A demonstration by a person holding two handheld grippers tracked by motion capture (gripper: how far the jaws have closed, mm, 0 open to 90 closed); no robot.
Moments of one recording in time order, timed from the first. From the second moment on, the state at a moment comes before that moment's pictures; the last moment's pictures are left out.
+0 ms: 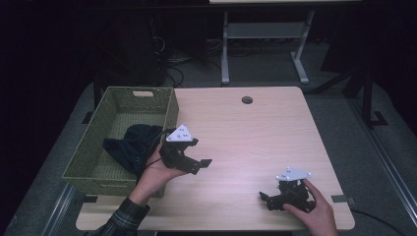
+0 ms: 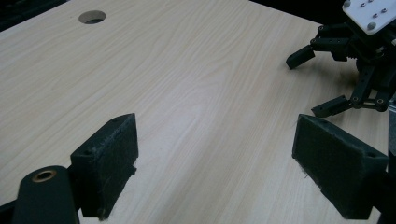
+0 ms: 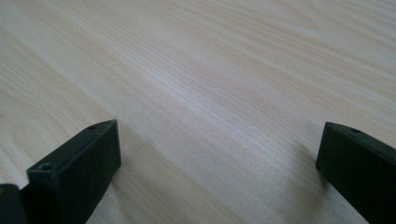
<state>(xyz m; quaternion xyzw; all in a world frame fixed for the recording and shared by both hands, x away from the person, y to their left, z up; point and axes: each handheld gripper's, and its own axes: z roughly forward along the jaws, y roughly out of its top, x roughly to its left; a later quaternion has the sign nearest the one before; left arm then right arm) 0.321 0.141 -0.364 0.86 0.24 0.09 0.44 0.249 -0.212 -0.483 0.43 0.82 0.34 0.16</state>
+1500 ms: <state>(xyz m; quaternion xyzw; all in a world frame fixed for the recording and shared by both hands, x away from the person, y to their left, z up) 0.332 0.201 -0.342 0.84 0.29 0.13 0.44 0.249 -0.212 -0.483 0.43 0.82 0.34 0.16</state>
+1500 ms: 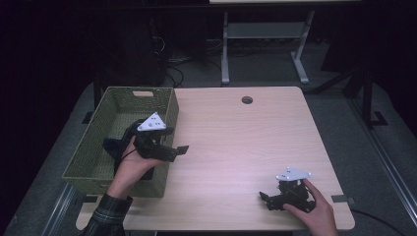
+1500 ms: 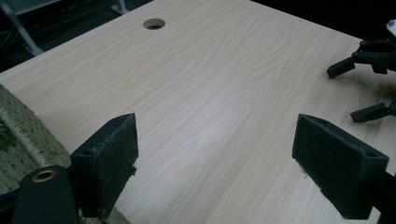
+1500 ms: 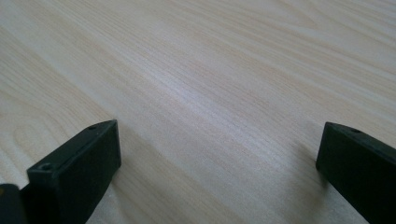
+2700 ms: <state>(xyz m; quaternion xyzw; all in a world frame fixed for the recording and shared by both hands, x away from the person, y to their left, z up) 0.338 0.263 -0.330 0.82 0.34 0.17 0.43 0.249 -0.212 -0.483 0.43 0.82 0.34 0.16</state>
